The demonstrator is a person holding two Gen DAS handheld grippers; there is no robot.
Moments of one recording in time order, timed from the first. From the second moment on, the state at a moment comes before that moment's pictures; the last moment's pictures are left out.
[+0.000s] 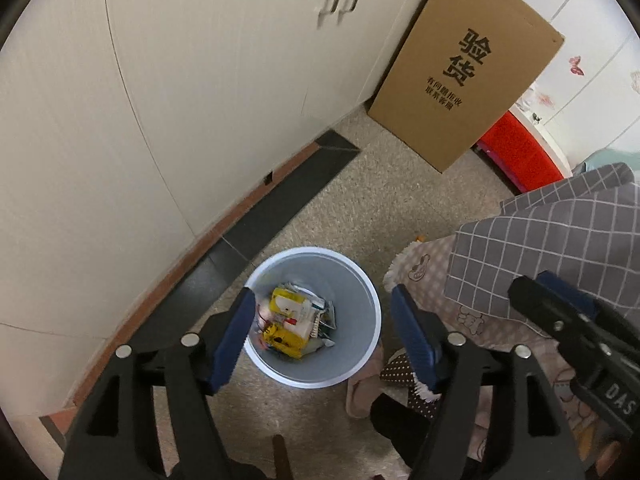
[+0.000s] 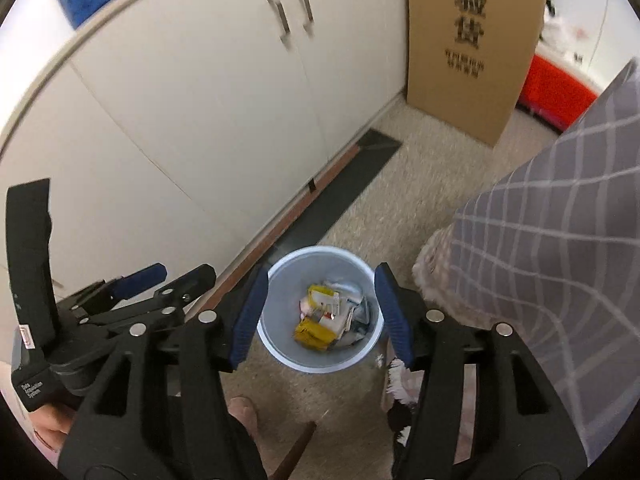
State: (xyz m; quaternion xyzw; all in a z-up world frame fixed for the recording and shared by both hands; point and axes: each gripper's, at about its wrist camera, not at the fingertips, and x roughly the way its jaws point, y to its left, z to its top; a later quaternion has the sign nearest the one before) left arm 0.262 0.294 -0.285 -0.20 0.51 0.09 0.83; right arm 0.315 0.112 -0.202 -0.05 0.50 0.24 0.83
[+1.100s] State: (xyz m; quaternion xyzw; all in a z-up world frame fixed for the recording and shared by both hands) left arm 0.040 0.101 0.064 -0.03 0.20 0.03 0.98; right arm 0.032 -0.104 0.094 -0.01 0.16 0.12 0.98
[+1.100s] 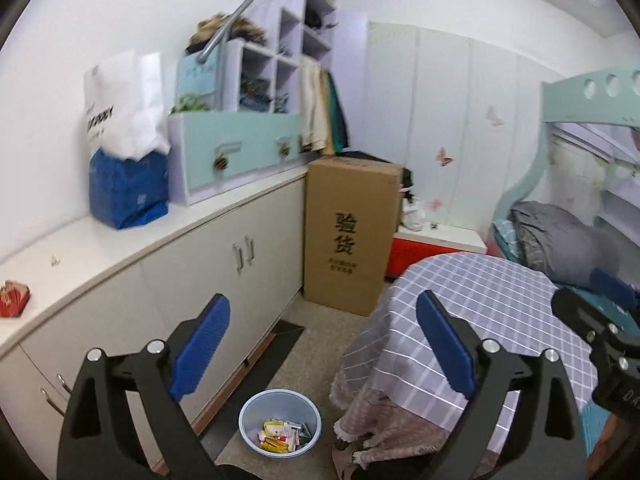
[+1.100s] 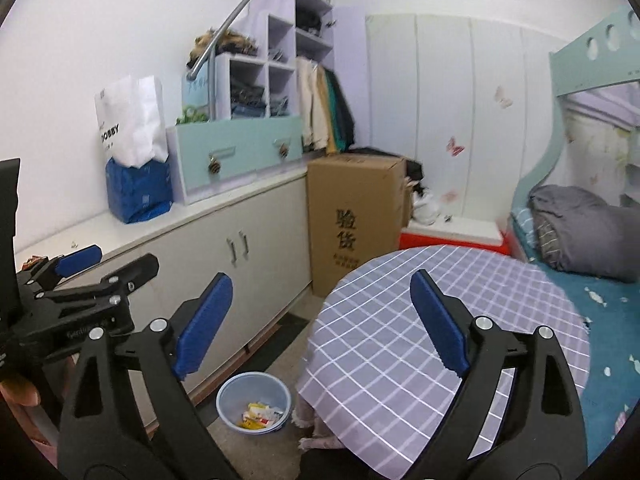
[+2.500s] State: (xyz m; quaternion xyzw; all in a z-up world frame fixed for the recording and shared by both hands) left arm -0.057 0.035 0.084 0.01 0.12 -0.01 0.99; right arm -0.067 -0.151 0.087 0.02 0.11 0.06 0.99
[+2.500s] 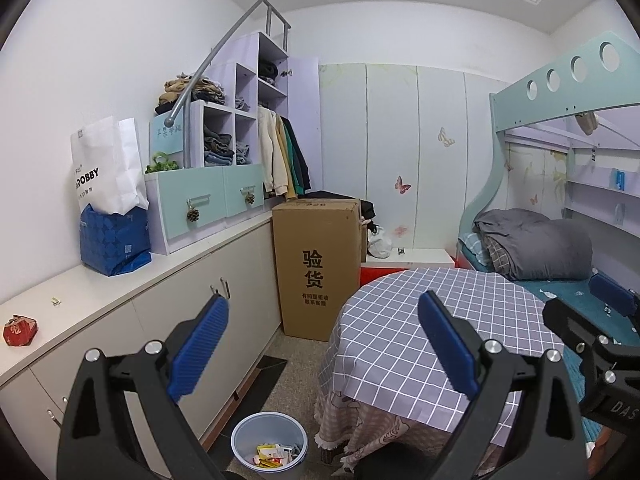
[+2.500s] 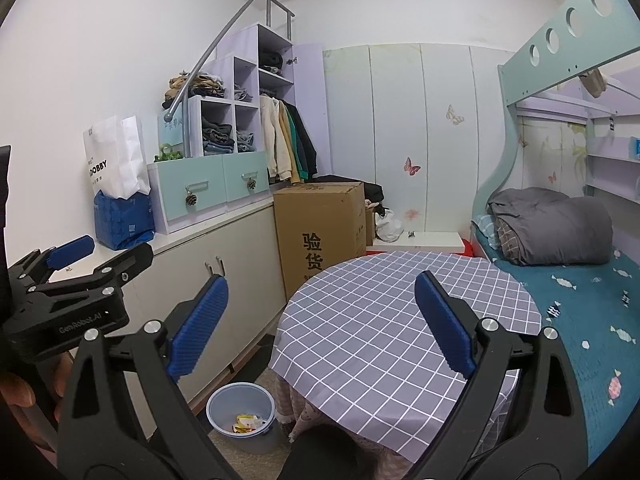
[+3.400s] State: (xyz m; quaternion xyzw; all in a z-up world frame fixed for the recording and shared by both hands) left arm -0.054 0.036 0.077 0.01 0.13 -0.01 0.99; right arm -0.072 -0.143 0.081 0.03 0.11 0.06 0.99
